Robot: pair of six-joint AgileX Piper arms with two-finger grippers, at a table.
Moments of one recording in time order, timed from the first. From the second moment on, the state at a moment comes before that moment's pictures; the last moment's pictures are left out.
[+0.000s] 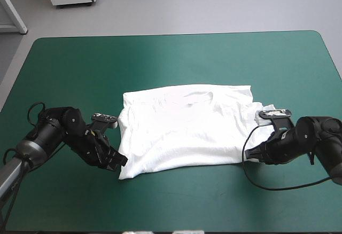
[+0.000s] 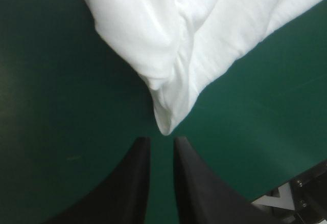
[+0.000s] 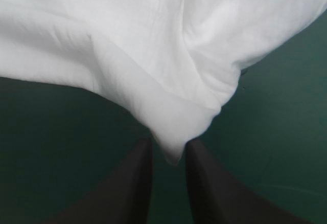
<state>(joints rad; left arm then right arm) -0.25 1.32 -0.92 -0.31 1.21 0.21 0.15 1.17 -0.85 0.18 1.04 -0.10</state>
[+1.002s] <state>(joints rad) -0.25 1.11 -1.41 -0.55 1.25 0.23 0.07 1.26 -1.07 -0.06 1.02 0.14</state>
